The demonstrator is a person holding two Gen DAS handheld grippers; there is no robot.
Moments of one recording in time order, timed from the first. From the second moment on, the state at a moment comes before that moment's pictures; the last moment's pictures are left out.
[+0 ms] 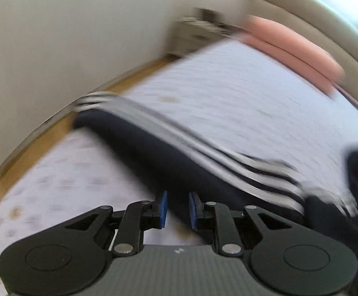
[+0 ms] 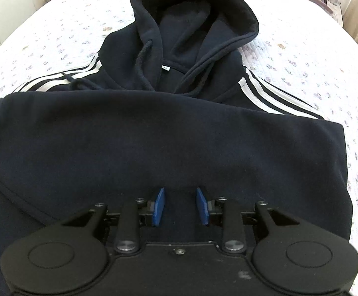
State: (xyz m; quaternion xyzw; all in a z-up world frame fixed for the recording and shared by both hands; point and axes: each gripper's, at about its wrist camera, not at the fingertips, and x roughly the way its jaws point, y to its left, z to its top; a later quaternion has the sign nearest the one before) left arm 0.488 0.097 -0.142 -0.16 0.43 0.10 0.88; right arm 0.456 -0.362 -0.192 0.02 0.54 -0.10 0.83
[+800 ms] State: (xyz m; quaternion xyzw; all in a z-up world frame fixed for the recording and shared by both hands) left arm 0.514 0.165 -0.133 -0.13 0.41 0.17 0.89; right arm 0.463 -0.363 -0.192 0.01 0.56 -0.13 0.82
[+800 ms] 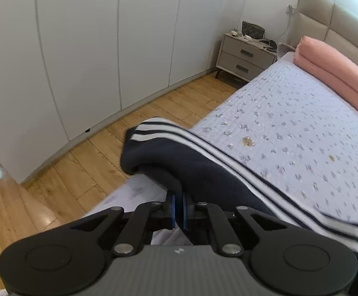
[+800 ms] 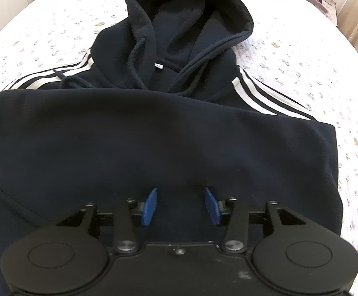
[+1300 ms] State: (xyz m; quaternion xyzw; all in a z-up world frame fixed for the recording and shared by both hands) left arm 0.500 0.264 -0.188 -0.37 0.40 0.17 0.83; right arm 0.463 -0.370 -0.192 0.01 0.56 -0.13 0.82
